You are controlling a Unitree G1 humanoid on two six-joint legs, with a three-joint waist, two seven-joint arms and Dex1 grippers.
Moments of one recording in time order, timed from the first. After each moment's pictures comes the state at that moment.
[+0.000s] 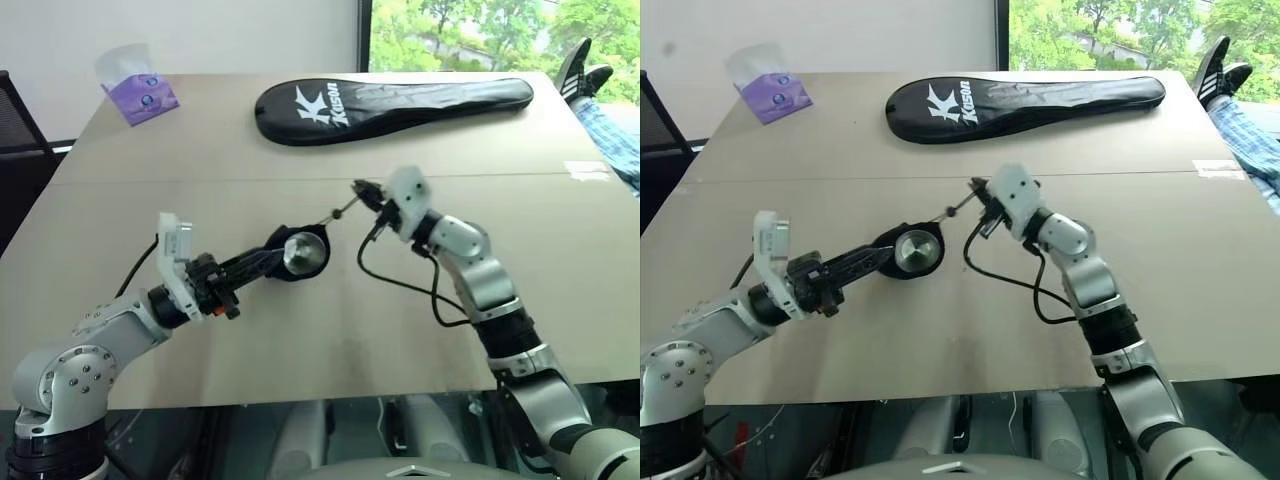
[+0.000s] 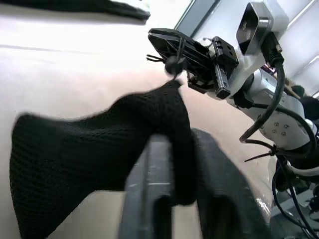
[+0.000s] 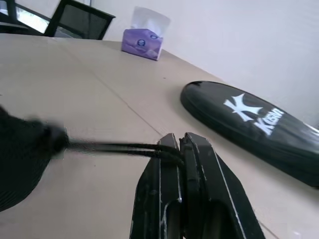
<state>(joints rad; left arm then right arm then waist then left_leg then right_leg) -0.04 0.68 0.41 -0.42 -1.10 0.87 -0.69 -0.60 -0.19 0.18 0.07 0.04 0.13 0.56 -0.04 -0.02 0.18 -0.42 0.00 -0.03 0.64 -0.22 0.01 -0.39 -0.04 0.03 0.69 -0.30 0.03</state>
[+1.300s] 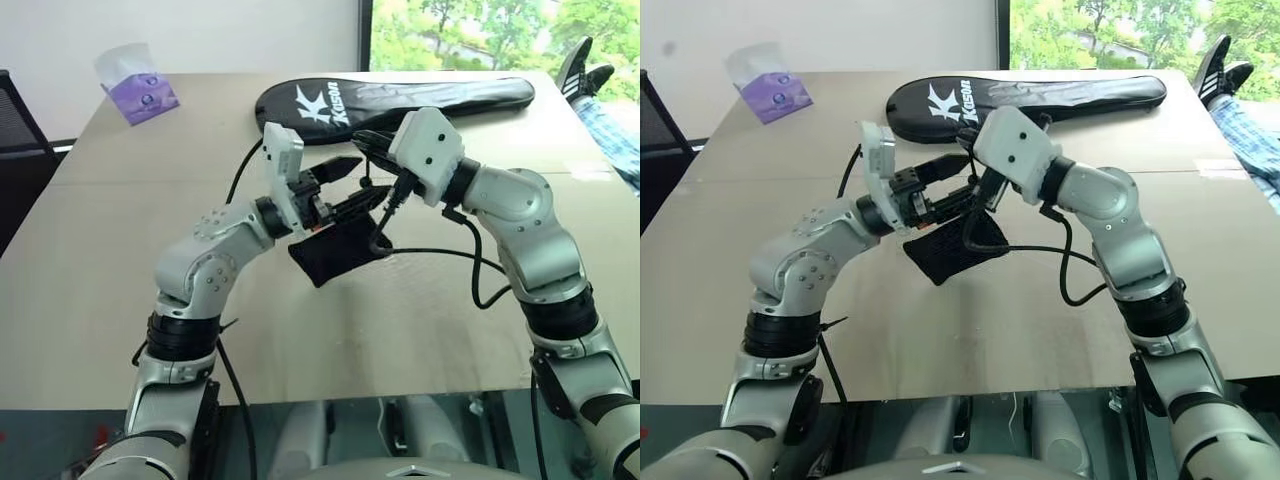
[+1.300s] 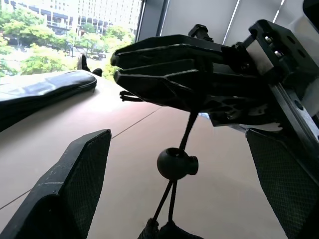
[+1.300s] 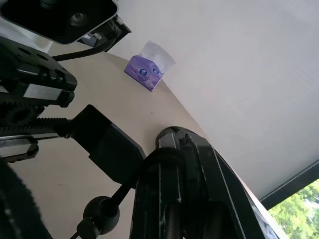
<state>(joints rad) -0.59 0.43 0.01 -0.21 -0.75 0.64 -0.70 -0.76 -0.38 0.23 -0.29 0.02 0.37 0.66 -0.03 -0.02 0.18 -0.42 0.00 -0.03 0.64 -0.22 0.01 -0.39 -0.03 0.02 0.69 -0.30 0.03</state>
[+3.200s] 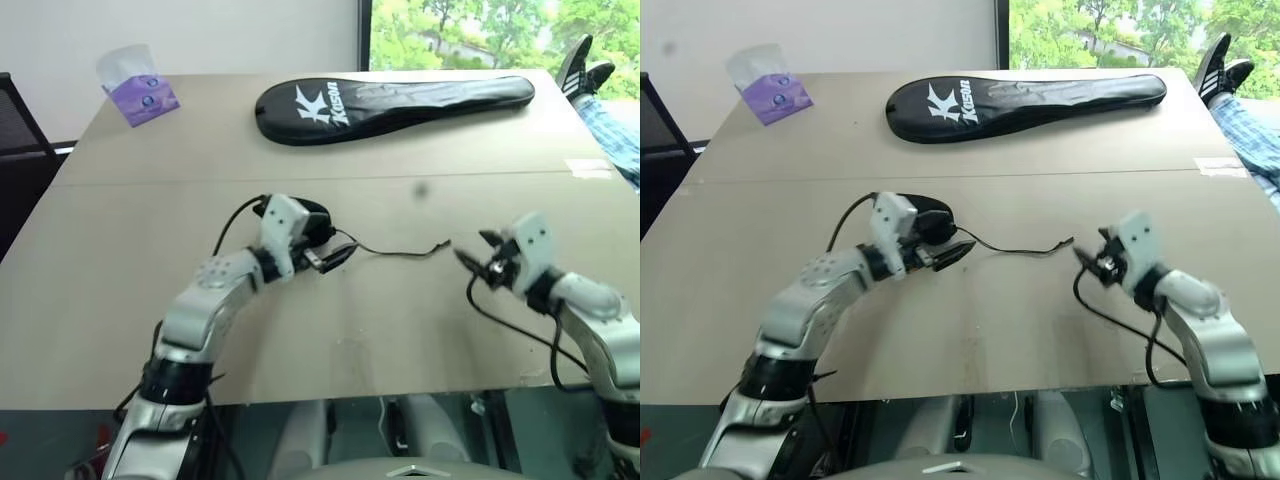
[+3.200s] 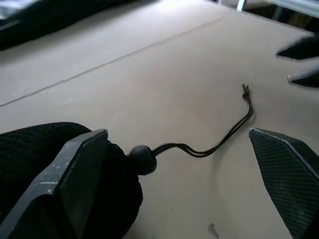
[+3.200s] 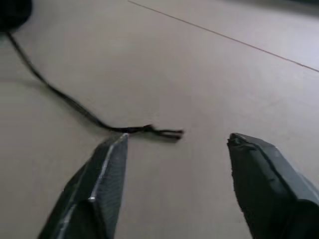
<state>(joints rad) -0.28 0.48 0.00 -0.29 -0.47 0.55 -0.63 -0.04 -0.60 -0.10 -0.43 0.34 0.59 0.58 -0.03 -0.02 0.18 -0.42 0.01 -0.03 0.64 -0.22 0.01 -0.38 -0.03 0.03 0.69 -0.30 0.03</state>
